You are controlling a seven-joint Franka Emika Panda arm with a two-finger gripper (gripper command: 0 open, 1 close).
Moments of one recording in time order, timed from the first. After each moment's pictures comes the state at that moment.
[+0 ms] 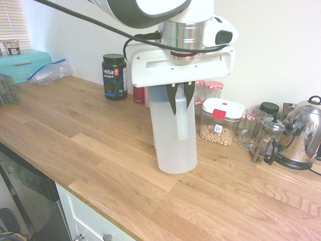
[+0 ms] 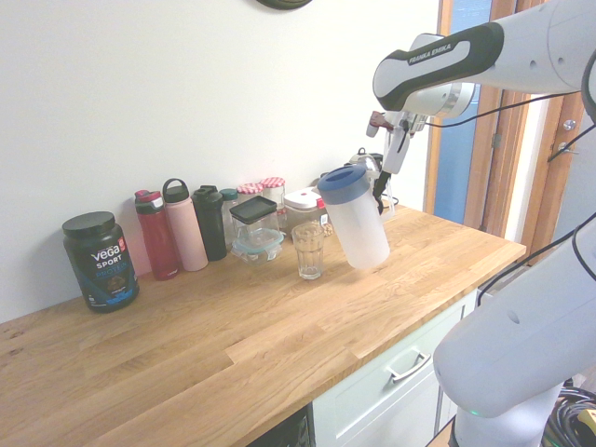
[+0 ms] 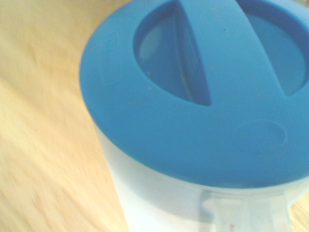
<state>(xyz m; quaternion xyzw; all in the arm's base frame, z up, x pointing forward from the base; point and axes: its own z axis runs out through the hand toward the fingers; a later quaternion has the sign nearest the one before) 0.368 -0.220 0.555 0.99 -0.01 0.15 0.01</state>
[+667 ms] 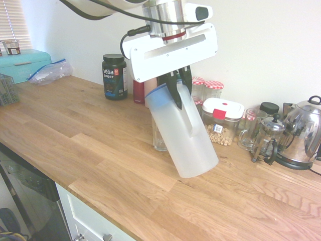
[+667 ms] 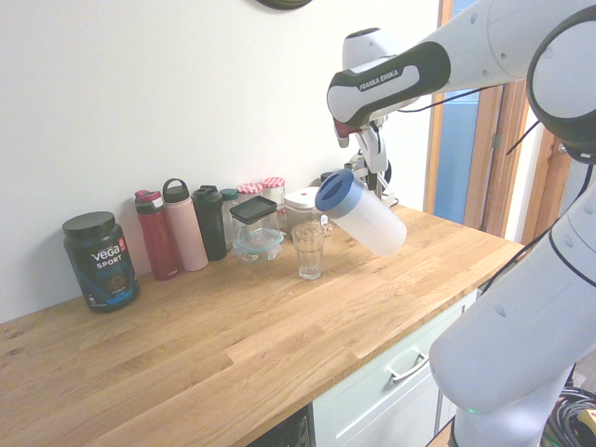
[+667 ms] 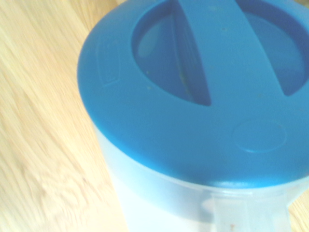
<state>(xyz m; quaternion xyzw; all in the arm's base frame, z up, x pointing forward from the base) 0.416 -0.172 0.574 0.98 0.08 0.07 0.16</state>
